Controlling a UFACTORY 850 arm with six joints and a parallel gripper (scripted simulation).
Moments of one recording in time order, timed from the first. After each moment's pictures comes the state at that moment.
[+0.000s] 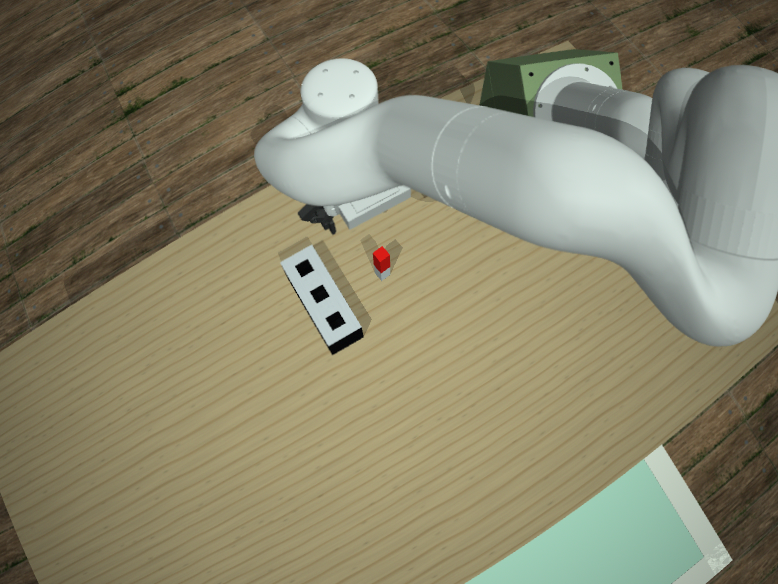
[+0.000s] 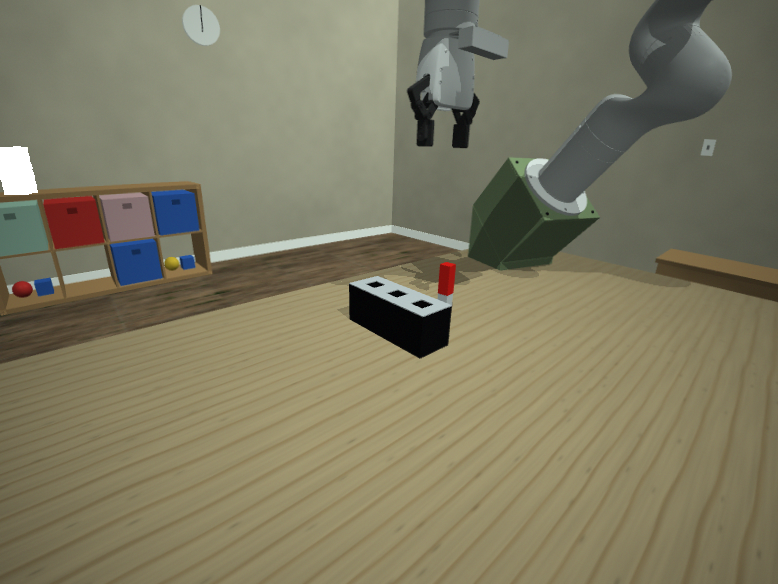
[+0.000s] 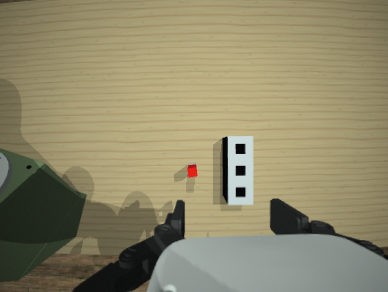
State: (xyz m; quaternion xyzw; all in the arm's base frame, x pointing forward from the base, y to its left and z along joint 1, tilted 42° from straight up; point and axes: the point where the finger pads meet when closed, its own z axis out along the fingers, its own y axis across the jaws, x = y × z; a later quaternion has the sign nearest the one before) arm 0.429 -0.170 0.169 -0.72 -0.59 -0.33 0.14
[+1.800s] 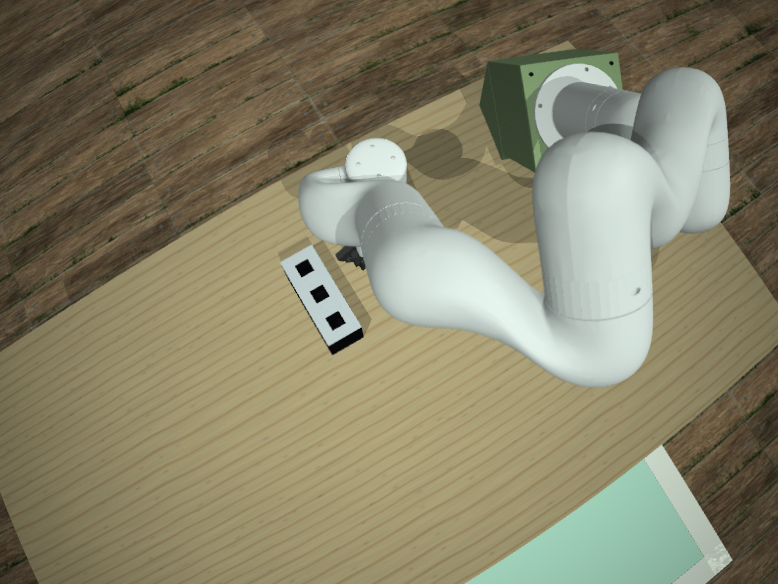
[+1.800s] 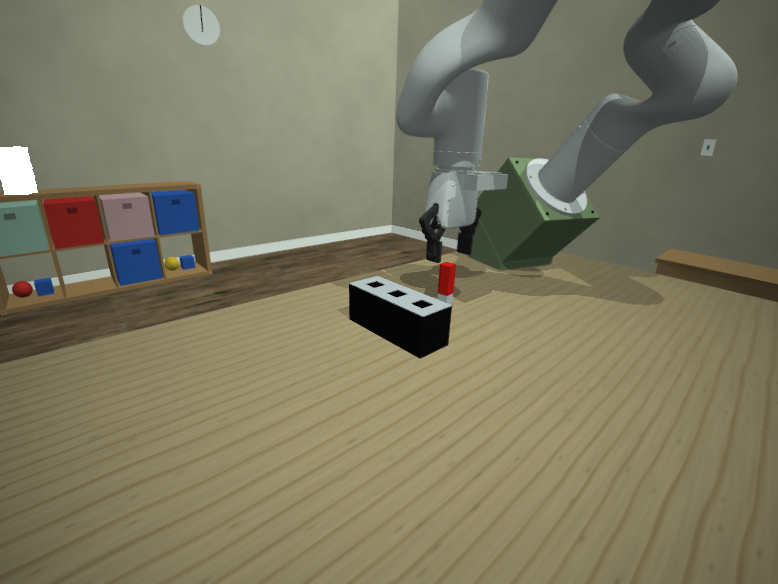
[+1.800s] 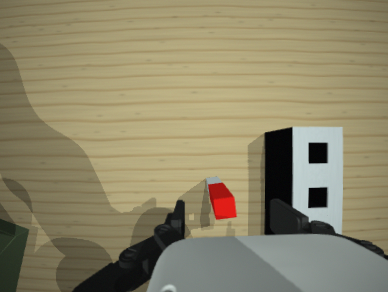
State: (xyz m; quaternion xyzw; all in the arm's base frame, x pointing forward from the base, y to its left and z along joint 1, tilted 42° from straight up) arm 0.455 -0.039 0.014 -0.72 -0.60 -0.33 0.14
